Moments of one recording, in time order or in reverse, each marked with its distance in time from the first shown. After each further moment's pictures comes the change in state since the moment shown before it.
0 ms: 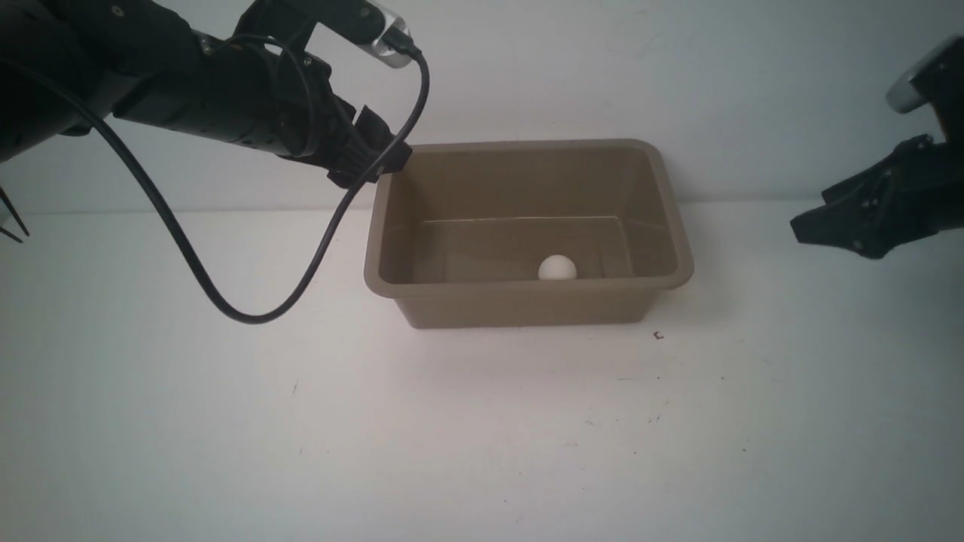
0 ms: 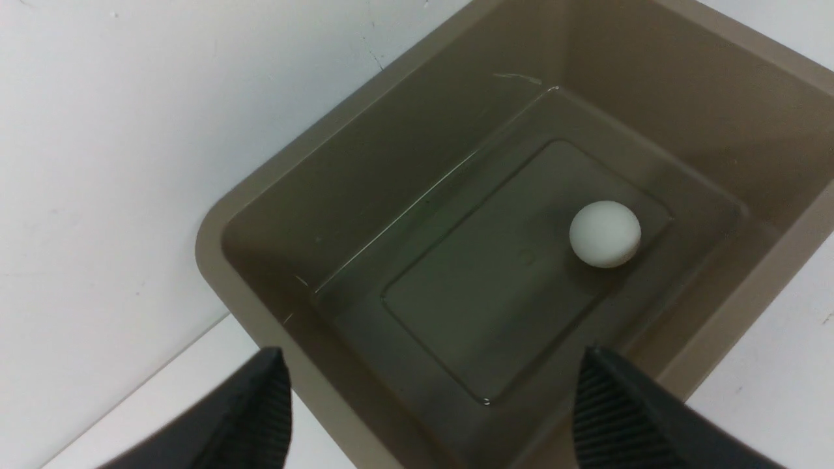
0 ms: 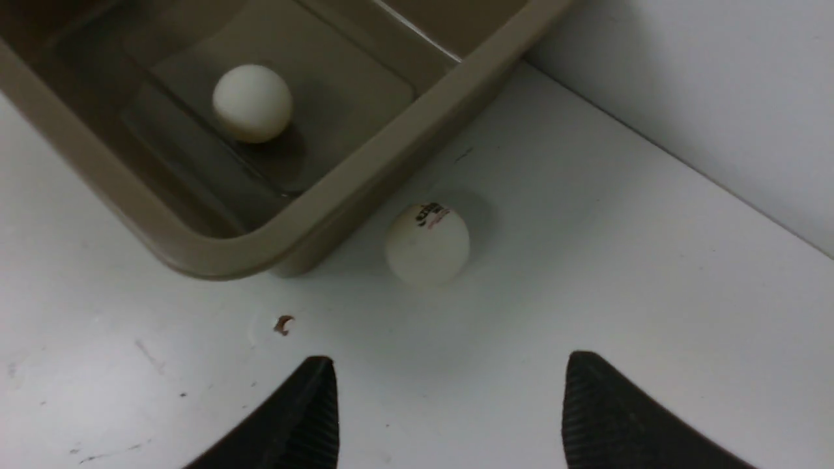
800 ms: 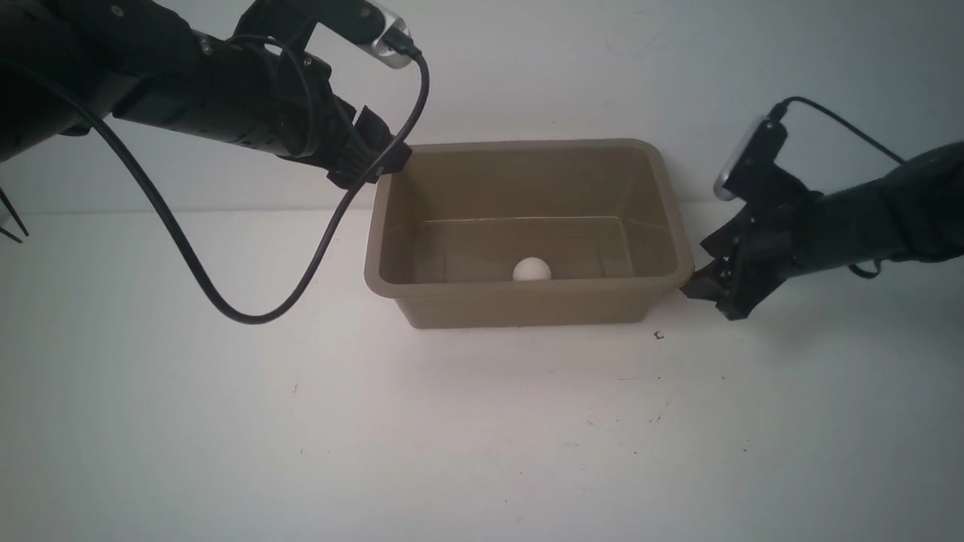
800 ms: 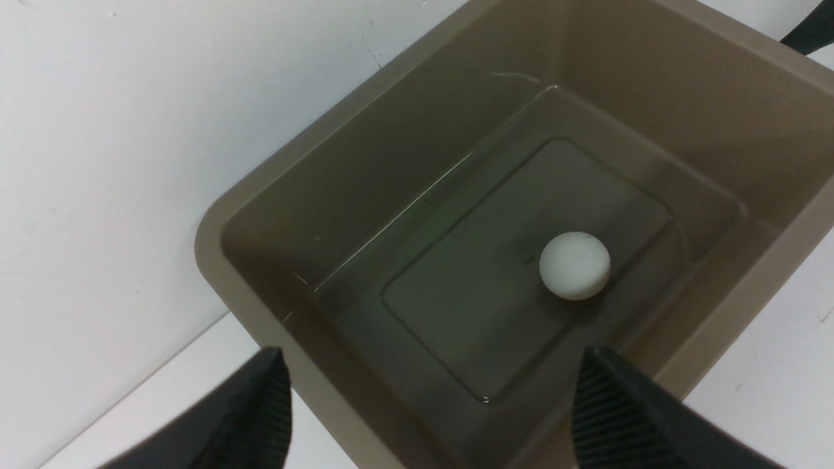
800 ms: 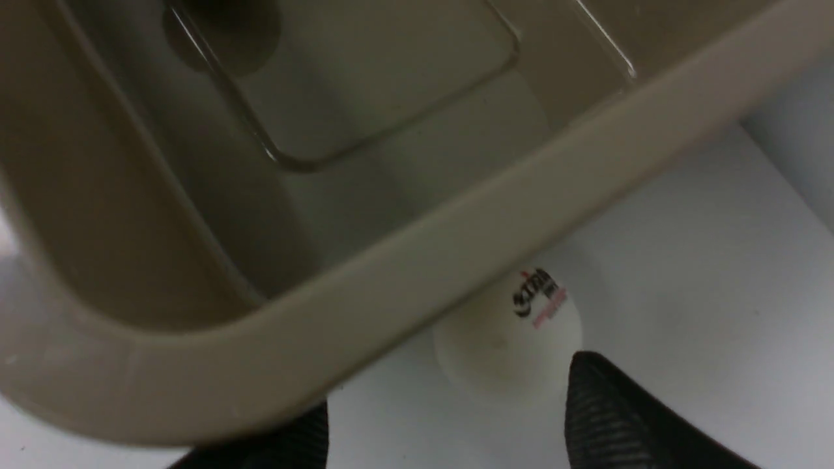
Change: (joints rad) right arm 0.243 0.255 -0.064 0.038 -0.266 -0.278; left arm 0.000 0.000 0.000 0.000 0.001 0.001
